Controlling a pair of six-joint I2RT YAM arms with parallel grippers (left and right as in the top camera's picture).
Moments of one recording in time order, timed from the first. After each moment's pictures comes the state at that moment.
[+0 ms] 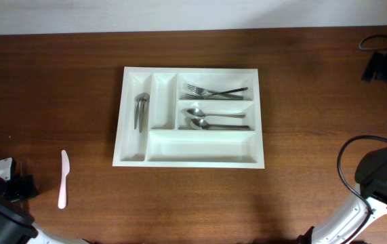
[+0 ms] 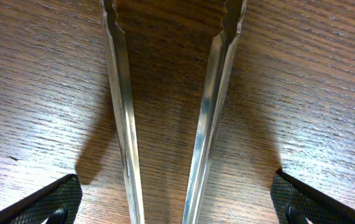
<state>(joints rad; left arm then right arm) 0.96 1.91 1.17 -0.81 -0.04 0.66 -0.49 2.09 2.29 -1.47 -0.04 -0.02</state>
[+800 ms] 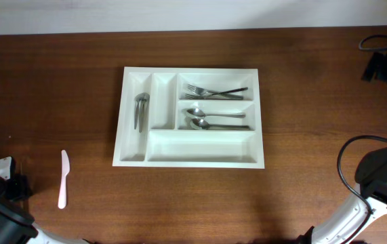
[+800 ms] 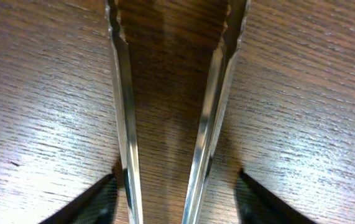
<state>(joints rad) 0.96 1.91 1.17 -0.80 -0.03 0.64 -0.49 2.09 2.29 -1.47 -0.04 -0.02</state>
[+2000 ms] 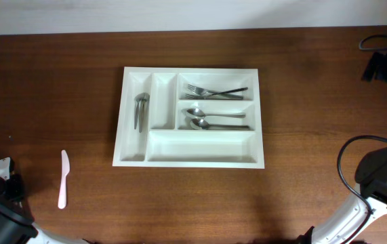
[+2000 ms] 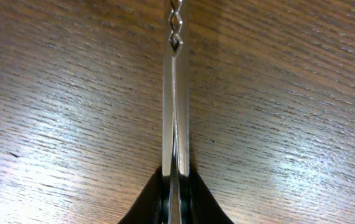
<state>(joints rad) 0.96 1.91 1.17 -0.80 -0.04 0.60 -0.49 2.09 2.29 -1.47 -0.04 -0.02</state>
